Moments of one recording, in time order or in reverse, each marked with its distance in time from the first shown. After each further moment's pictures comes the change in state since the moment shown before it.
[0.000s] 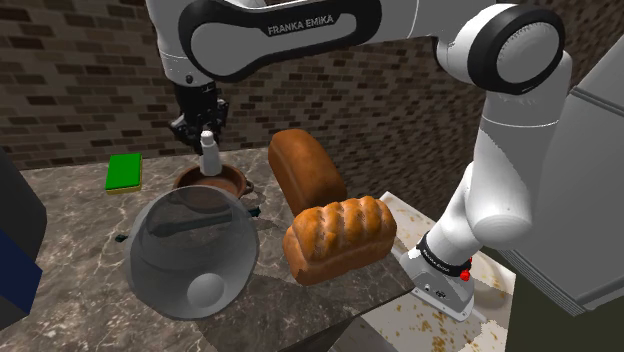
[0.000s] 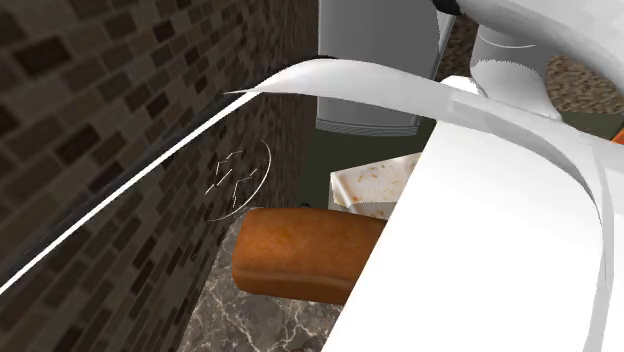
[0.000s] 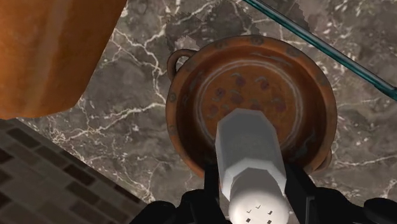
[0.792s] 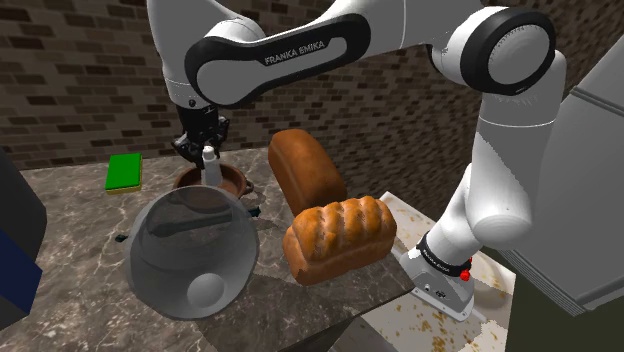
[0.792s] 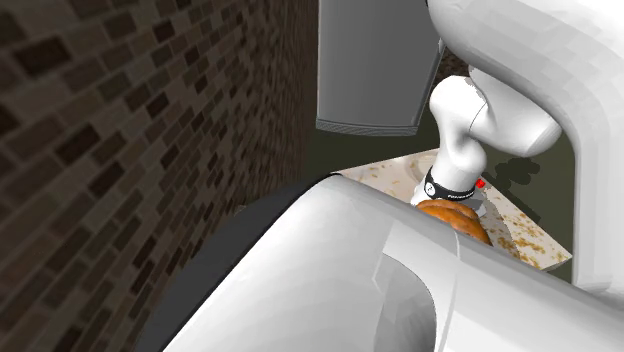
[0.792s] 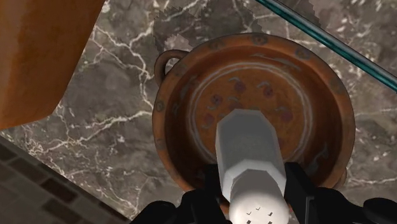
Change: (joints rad) arm 0.000 0.025 -0.006 -0.073 -0.015 0.095 0.018
